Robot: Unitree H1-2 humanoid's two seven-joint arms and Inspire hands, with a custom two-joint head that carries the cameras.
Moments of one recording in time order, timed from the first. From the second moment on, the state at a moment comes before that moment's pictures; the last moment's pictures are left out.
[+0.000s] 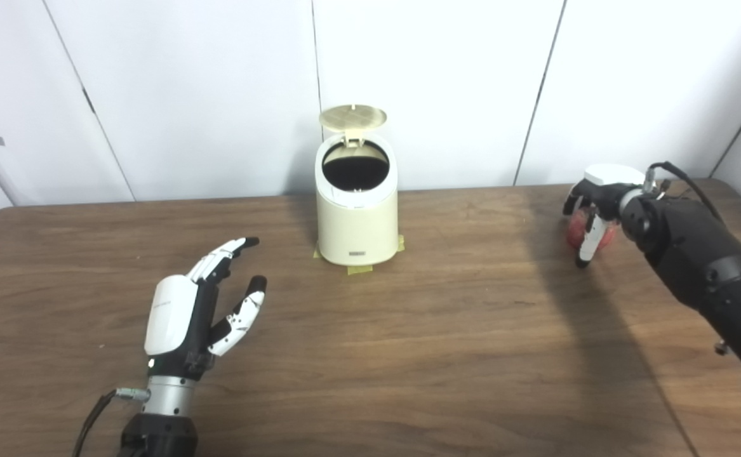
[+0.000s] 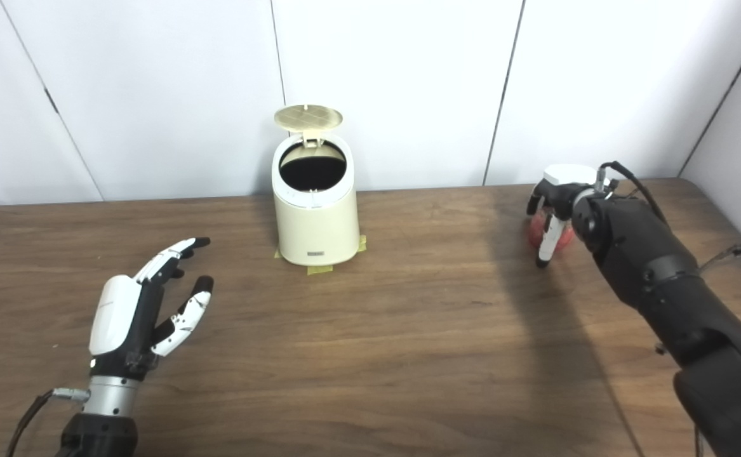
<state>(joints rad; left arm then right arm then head) -0.08 0.23 -0.10 -0.03 0.66 -0.21 0.23 -0.79 -0.60 0.45 0.72 -0.82 0.23 0.24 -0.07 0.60</state>
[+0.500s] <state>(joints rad) -0.08 0.23 -0.11 -0.03 0.66 -0.22 0.23 -0.75 -0.60 0.45 0.61 -0.84 0.27 0.22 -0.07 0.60</state>
